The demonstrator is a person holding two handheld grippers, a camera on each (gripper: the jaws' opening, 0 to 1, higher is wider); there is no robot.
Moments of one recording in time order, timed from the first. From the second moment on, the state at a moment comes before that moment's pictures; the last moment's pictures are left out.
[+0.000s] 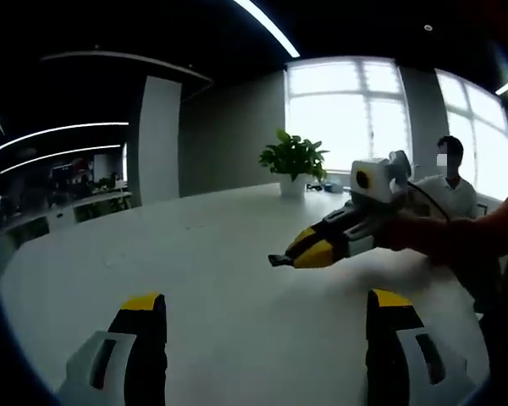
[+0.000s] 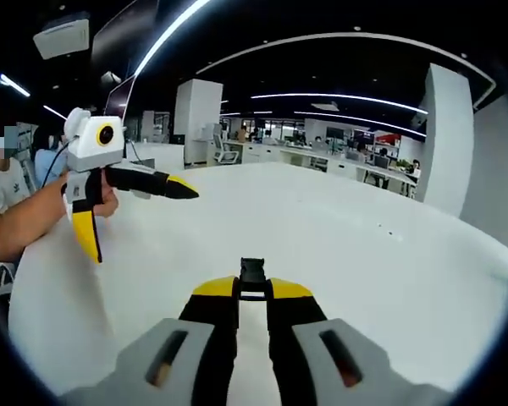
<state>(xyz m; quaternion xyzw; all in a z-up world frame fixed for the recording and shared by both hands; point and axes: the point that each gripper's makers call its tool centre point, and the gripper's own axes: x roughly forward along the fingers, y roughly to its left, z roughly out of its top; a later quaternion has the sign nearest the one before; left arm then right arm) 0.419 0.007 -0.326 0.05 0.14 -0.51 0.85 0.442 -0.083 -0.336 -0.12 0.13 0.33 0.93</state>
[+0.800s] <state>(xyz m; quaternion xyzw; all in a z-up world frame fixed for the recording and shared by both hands) 0.420 0.009 -0.332 0.06 0.14 -0.50 0.85 0.473 -0.076 -0.343 -0.12 0.15 0.31 0.93</state>
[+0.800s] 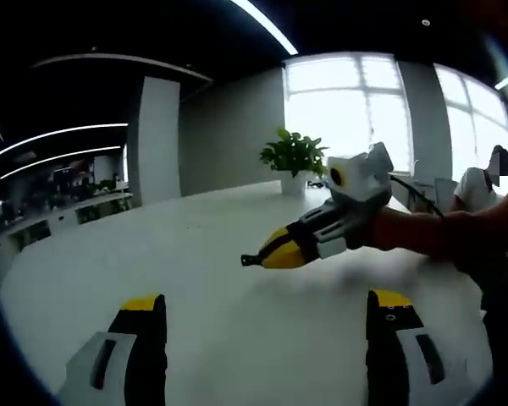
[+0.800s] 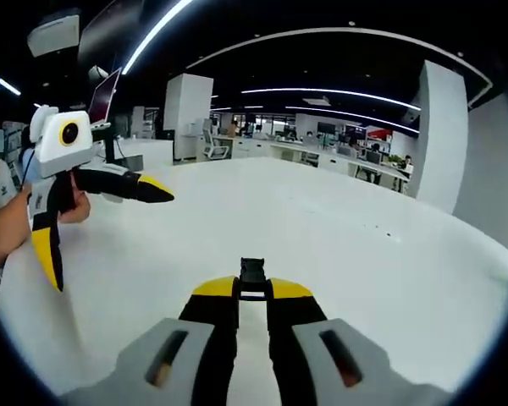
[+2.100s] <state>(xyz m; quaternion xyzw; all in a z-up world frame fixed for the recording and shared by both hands) 0.419 0.009 -0.327 0.05 0.12 -0.49 0.86 0.531 -0.077 -0.345 -0.12 0.15 0.29 0.94</state>
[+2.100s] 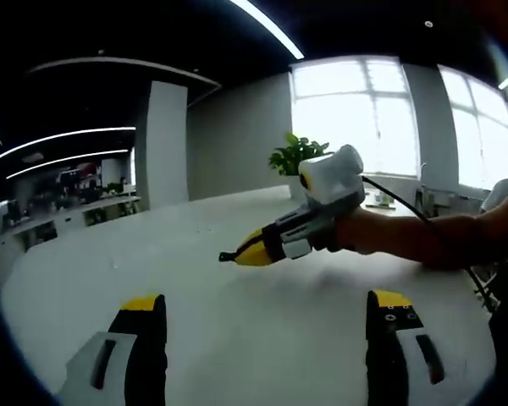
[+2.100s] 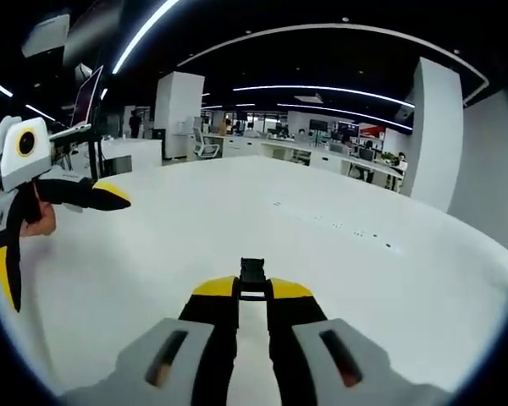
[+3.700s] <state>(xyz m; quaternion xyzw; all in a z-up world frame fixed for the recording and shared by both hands) 0.415 0.006 -0.326 0.05 0.13 -0.49 0.86 0.587 -0.081 -0.350 -0.12 0.16 0.26 0.94</state>
